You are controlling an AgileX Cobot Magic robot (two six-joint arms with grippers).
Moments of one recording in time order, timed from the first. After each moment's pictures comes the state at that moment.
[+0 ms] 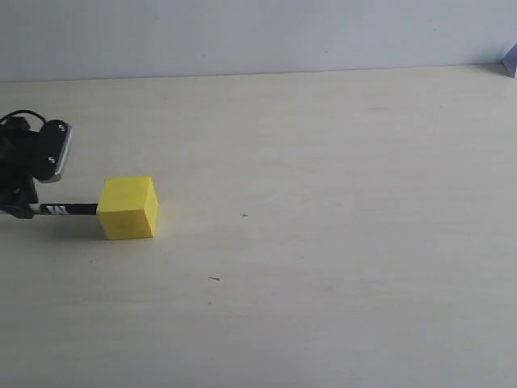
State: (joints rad) left arm -0.10 1.85 -1.04 0.04 0.68 1.50; right arm -0.07 0.01 0.00 0.03 0.09 0.08
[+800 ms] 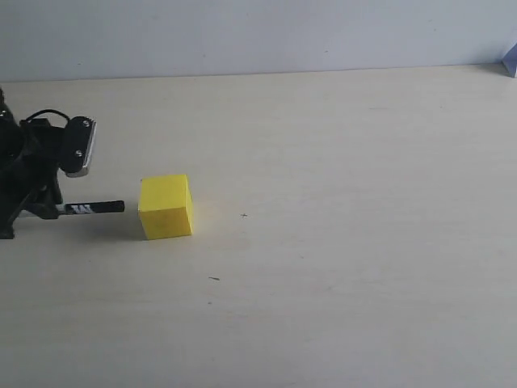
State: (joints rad) left arm -0.17 1.89 -1.09 -0.01 0.73 1.43; right arm -0.07 0.01 0.00 0.03 0.09 0.08
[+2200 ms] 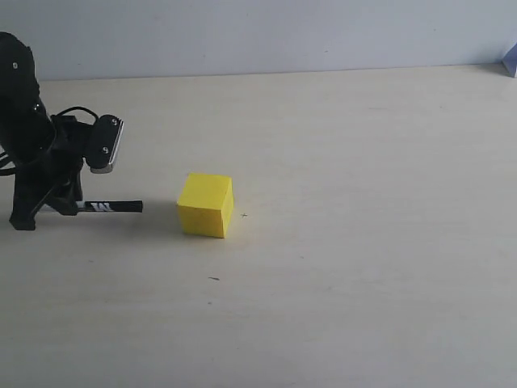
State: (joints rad) left arm -0.23 1.95 -1.18 0.02 0.81 1.40; right arm -0.07 0.01 0.00 0.03 0.09 0.08
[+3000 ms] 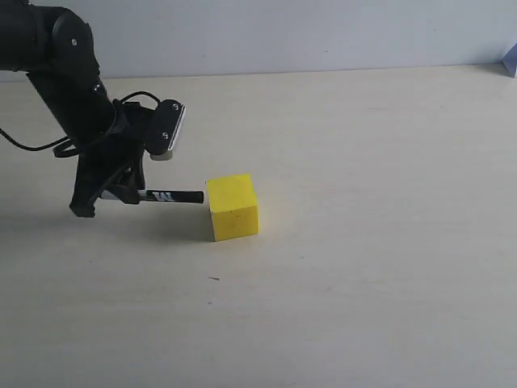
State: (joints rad) left arm -0.39 1.97 -1.31 -0.11 0.88 1.43; right arm -0.07 0.01 0.00 0.03 0.09 0.08
